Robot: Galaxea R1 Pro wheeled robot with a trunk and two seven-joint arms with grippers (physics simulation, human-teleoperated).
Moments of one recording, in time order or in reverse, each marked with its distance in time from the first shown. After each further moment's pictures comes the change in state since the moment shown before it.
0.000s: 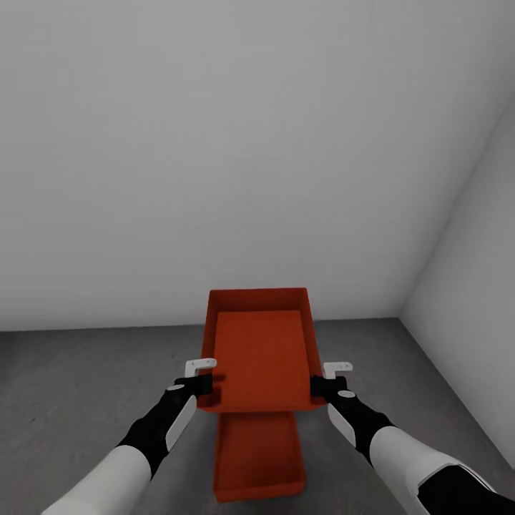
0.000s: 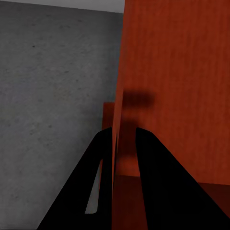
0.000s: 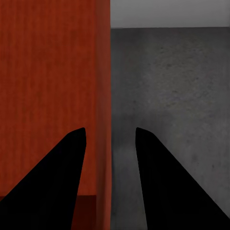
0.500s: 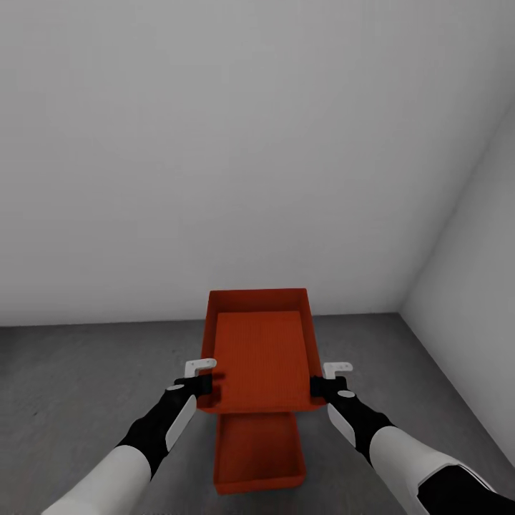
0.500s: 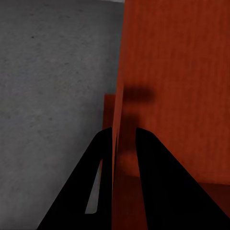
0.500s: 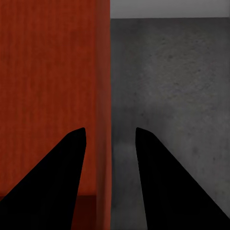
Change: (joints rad) left arm 0.000 0.000 0.004 0.000 0.000 0.009 0.000; right arm -0.001 0.001 0.001 0.000 -0.001 0.008 0.000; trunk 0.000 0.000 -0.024
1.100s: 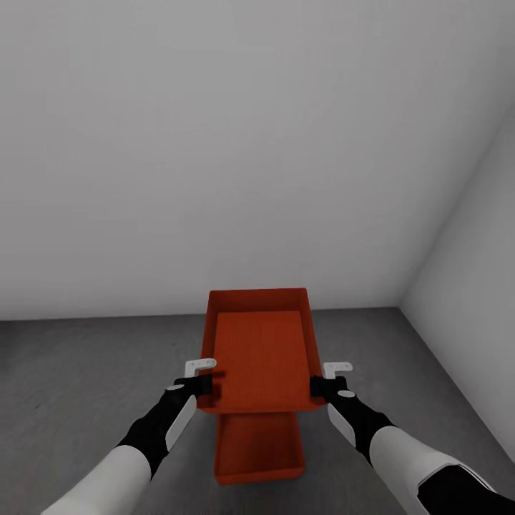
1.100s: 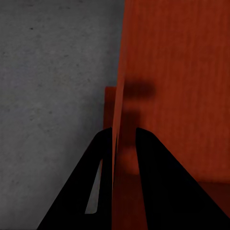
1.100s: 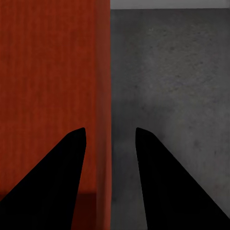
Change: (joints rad) left arm 0.000 0.000 -0.001 -0.001 0.000 -0.002 0.000; right arm 0.000 0.000 0.000 -0.001 0.000 -0.001 0.000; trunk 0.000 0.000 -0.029
